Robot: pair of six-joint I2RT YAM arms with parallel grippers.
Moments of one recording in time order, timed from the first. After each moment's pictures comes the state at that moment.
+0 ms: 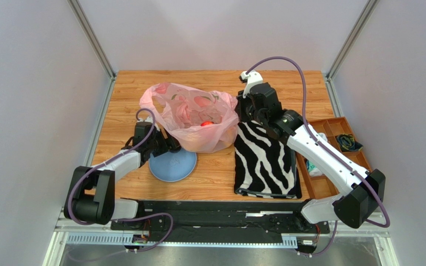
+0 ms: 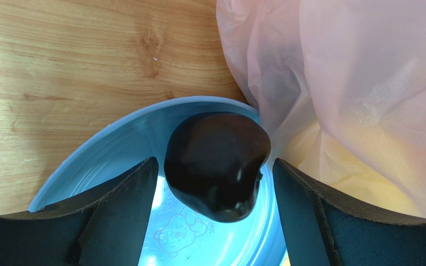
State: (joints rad) left arm -0.16 1.32 0.52 0.06 0.24 -0.58; right arm 0.66 1.36 1.32 -0.43 0.14 0.24
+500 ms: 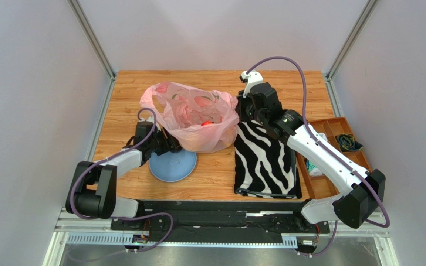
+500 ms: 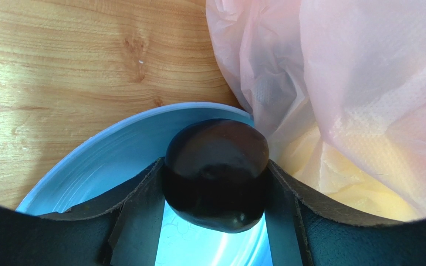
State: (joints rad) left arm -0.16 1.38 0.52 0.11 0.29 -0.59; right arm 0.66 1.36 1.32 -0.43 0.14 0.24
